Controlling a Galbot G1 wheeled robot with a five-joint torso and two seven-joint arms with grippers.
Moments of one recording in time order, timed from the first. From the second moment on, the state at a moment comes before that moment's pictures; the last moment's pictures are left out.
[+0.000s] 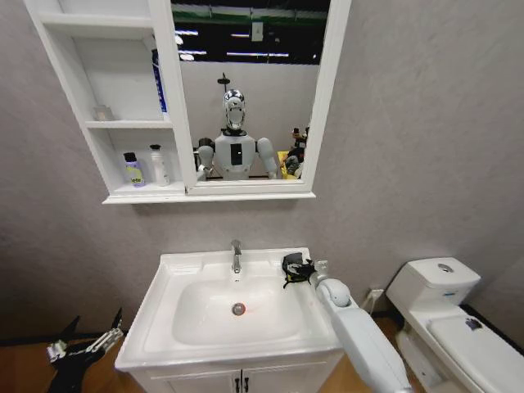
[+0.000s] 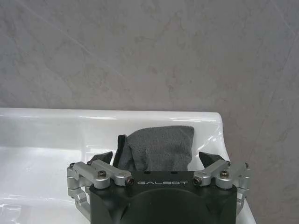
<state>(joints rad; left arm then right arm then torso) 1.79 -1.46 -1.05 -2.25 -0.46 -0.06 0.13 -0.62 1.23 0.25 1.28 0.44 -0.46 0.04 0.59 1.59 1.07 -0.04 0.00</state>
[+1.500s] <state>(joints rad) 1.79 -1.46 -1.05 -2.25 -0.46 -0.06 0.13 -0.79 1.27 0.15 1.55 0.58 -0.58 0.30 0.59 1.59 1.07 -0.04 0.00</state>
